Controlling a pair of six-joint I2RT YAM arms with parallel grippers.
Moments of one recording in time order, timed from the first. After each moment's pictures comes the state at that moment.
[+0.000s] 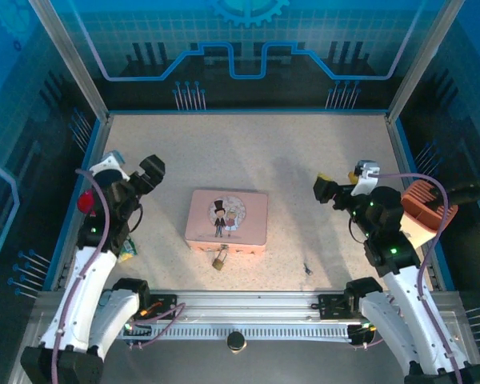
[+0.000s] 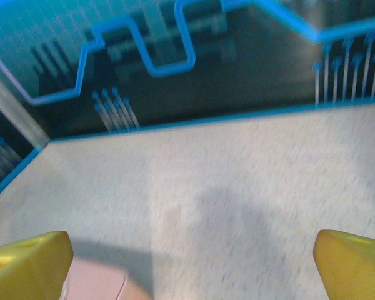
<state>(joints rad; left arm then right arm) -0.05 0.81 0.78 -0.37 0.03 -0.73 0.20 0.60 0.65 -0.32 -0.10 0.31</state>
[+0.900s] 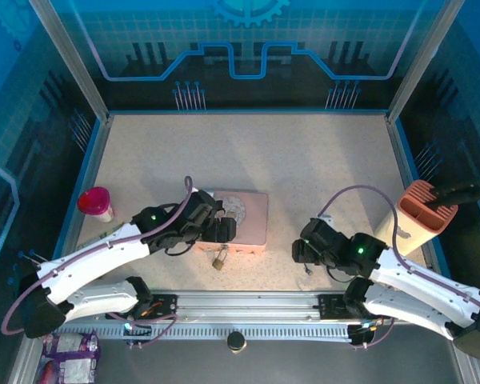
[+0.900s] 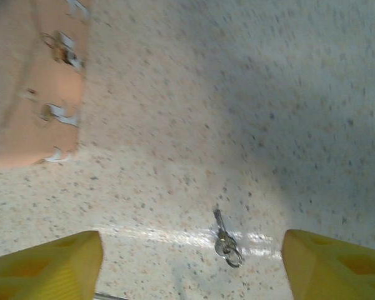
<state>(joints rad) -0.87 1.08 0.91 -0.79 -0.13 -0.78 0.92 0.78 0.61 -0.98 0.22 0.93</state>
